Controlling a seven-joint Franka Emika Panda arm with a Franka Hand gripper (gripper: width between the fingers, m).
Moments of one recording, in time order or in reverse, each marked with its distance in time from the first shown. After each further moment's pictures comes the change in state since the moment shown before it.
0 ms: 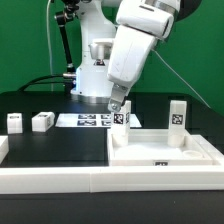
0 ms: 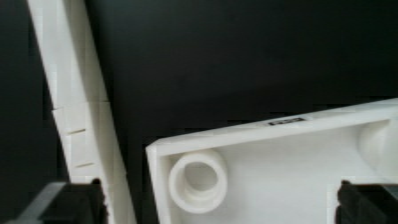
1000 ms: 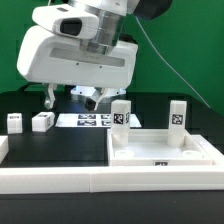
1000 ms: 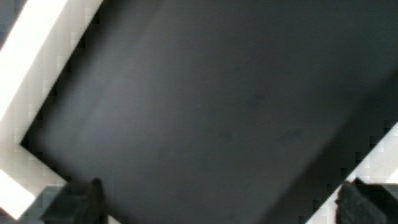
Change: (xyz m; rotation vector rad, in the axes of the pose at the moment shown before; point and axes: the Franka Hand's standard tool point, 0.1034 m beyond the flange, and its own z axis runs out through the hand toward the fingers) arm -0.071 -0.010 0.029 0.128 -0.045 0.755
